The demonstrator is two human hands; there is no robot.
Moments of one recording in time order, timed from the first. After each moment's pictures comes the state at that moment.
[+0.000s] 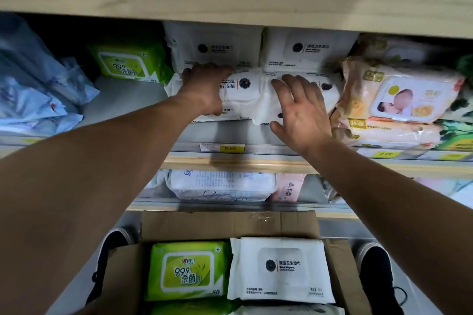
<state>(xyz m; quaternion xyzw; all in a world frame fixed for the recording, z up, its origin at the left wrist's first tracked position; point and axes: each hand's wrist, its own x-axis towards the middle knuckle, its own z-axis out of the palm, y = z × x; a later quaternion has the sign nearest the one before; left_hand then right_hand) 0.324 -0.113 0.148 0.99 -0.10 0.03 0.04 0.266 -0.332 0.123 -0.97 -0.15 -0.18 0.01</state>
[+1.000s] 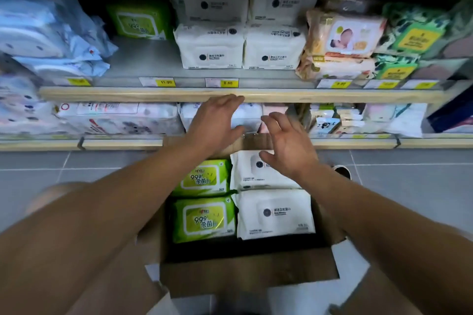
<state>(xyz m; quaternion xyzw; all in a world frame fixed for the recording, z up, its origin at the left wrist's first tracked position) 0.050 -0.137 0.130 0.95 -0.19 0.07 0.22 0.007 -0.329 0.120 -0.99 -0.13 0.00 0.09</state>
